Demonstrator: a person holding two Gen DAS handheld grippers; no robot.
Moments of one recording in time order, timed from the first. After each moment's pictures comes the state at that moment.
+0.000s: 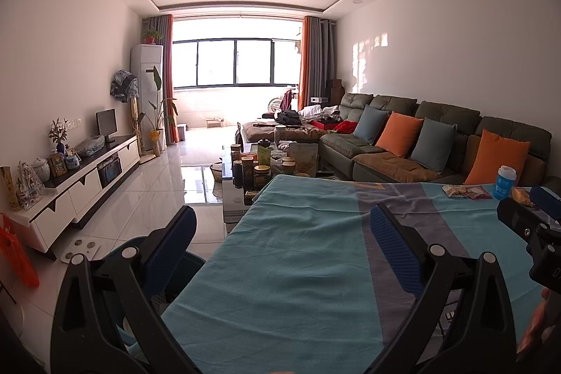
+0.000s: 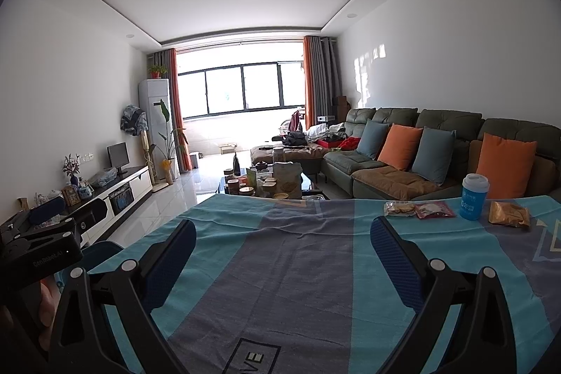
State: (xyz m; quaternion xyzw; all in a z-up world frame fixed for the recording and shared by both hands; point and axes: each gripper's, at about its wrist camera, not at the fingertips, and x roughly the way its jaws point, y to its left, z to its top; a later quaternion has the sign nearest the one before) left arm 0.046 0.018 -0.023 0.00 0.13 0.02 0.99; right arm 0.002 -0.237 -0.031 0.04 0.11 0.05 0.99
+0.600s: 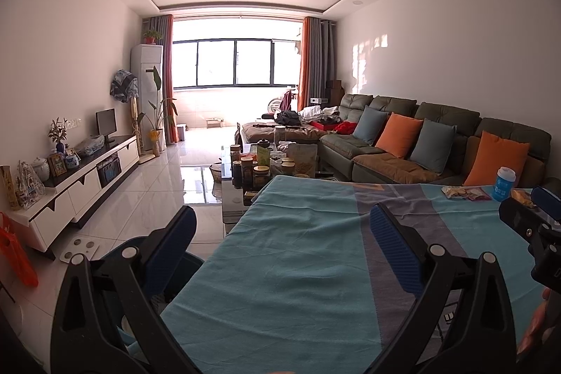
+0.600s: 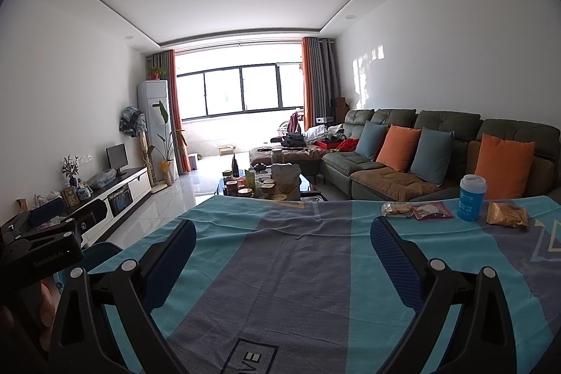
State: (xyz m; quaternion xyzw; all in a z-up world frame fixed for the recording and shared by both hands) left arm 0.047 0.015 -0.022 0.00 0.13 0.02 0.99; right arm 0.000 -0.240 -0.031 0.04 0.11 0.05 0.99
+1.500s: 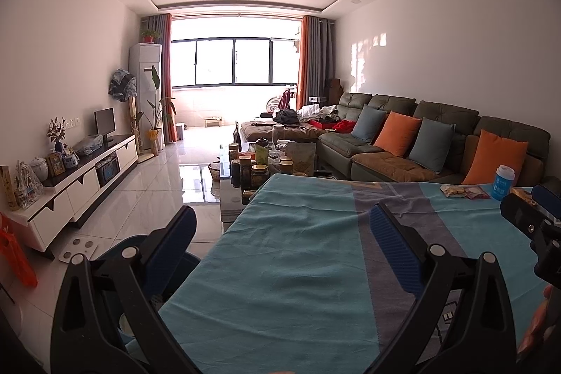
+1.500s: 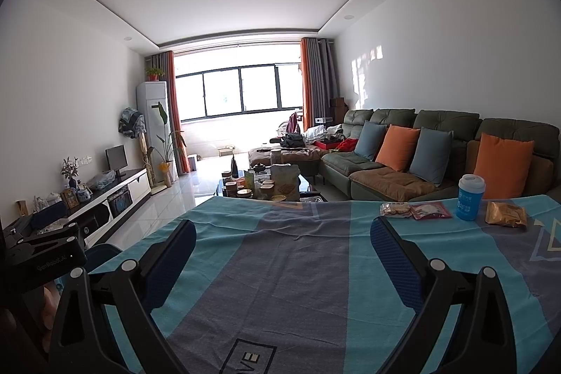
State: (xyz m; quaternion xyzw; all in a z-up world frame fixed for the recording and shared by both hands) left arm 0.048 0.014 -0.023 0.00 0.13 0.01 0.99; right arm -0.002 -0.242 -0.031 0.04 0.11 0.05 0.99
